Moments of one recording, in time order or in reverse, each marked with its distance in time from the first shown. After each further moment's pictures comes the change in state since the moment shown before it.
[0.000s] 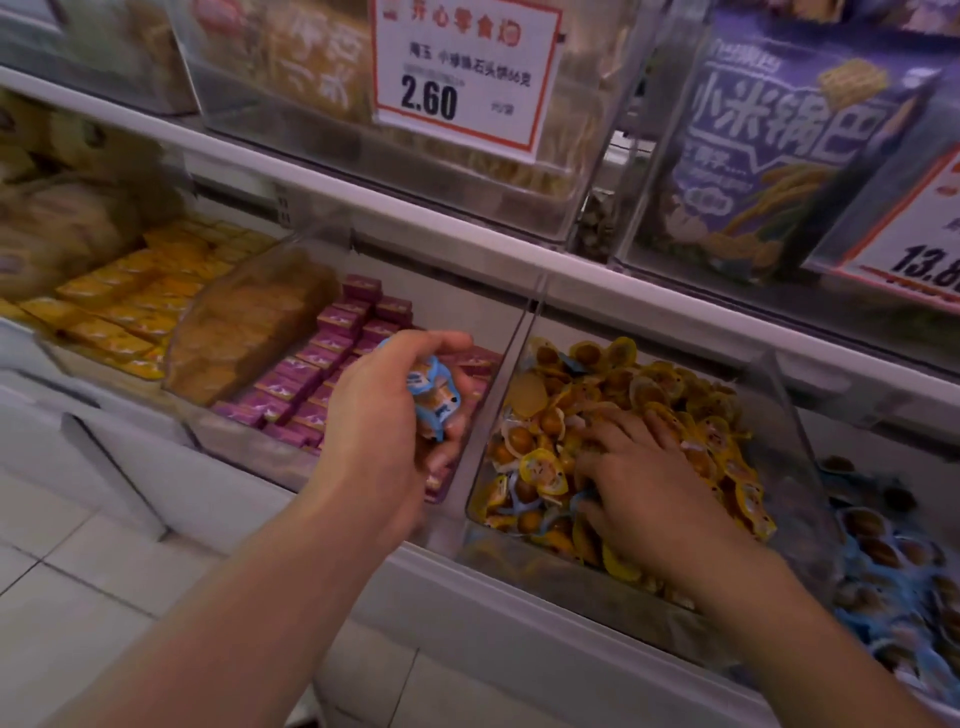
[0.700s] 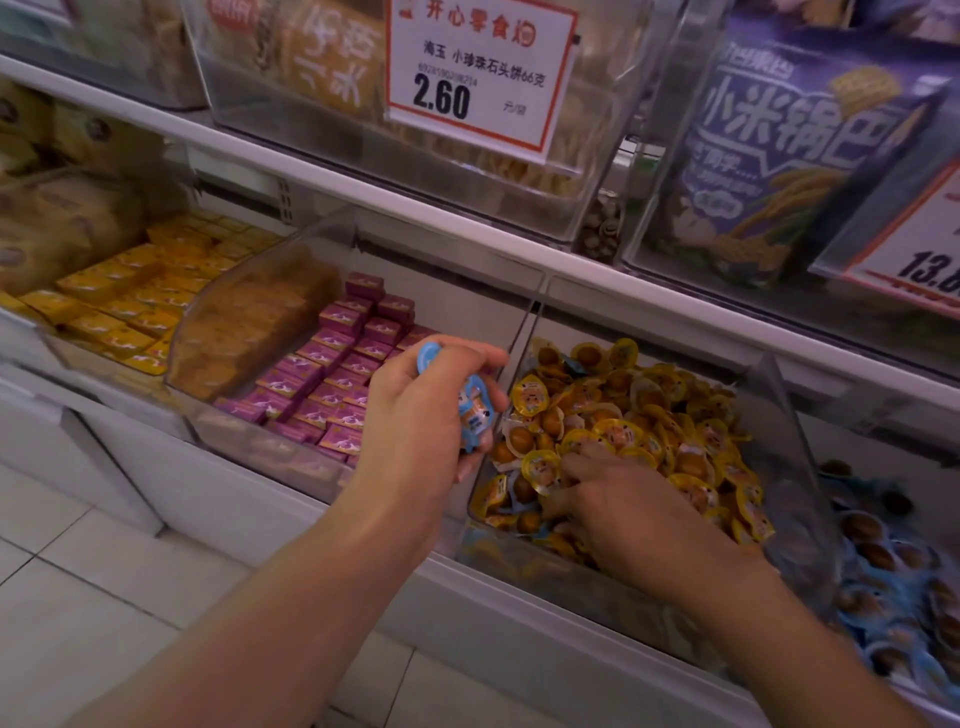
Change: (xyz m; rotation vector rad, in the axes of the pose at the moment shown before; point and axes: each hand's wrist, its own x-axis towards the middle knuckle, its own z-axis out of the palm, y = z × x) left_hand -0.009 -0.006 0.010 0.114 -0.056 0.154; right_hand 0.002 -0.009 0.011 -0.025 0.022 -0.289
